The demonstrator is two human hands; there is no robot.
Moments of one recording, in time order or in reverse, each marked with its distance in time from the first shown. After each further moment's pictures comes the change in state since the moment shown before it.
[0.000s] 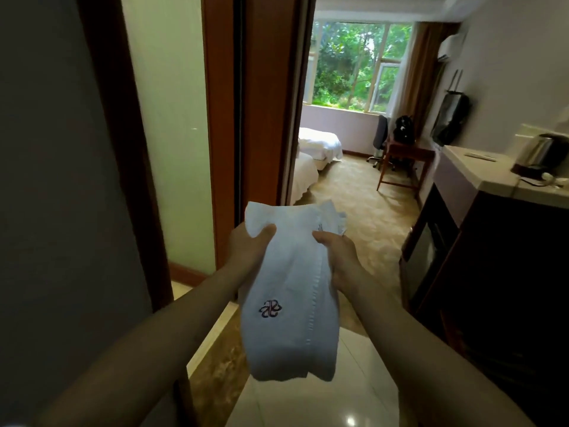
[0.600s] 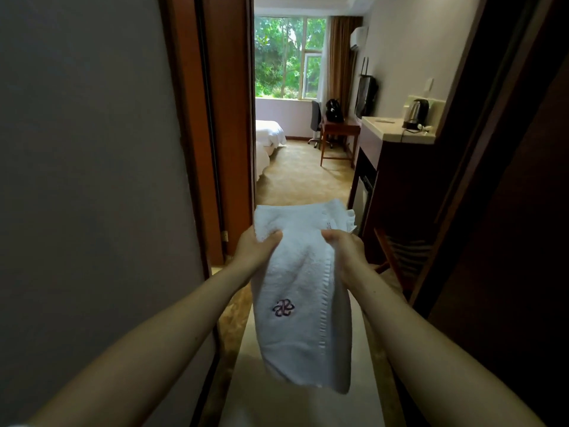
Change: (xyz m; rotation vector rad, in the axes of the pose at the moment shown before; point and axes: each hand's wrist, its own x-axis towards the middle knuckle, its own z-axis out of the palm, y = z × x) left_hand -0.365 0.004 -0.200 -0.093 -0.428 0.072; right_hand -0.446 0.085 -0.003 0.195 0.350 -0.046
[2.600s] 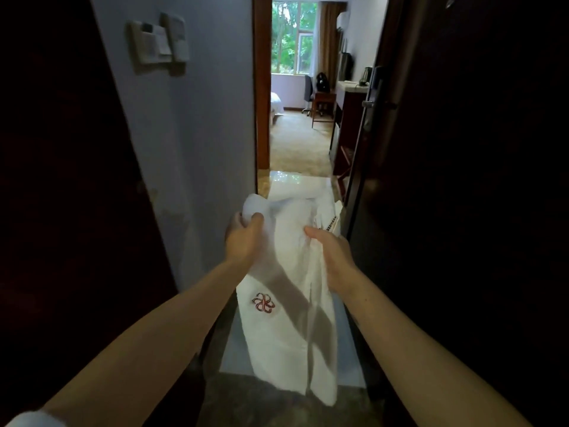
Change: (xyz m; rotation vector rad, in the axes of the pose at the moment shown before) left_hand -1.405 0.091 -0.262 -0.017 0.251 -0.143; right_hand -1.401 0.243 -0.355 -0.056 -0.104 0.072
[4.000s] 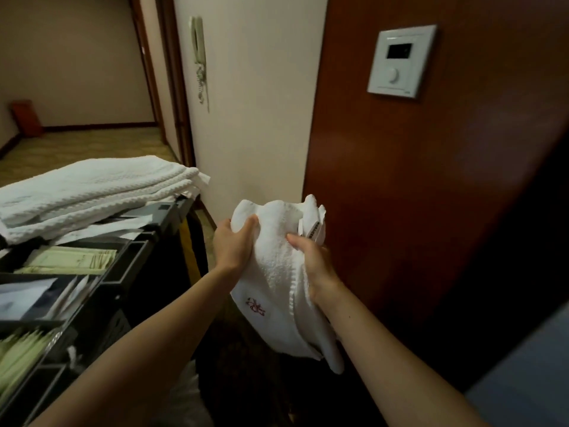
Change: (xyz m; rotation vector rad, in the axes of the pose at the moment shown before) left_hand -0.146 -0.071 -0.684 0.065 1.030 -0.085; right_hand -0.364 0.202 0.557 -0.263 -0.946 0.256
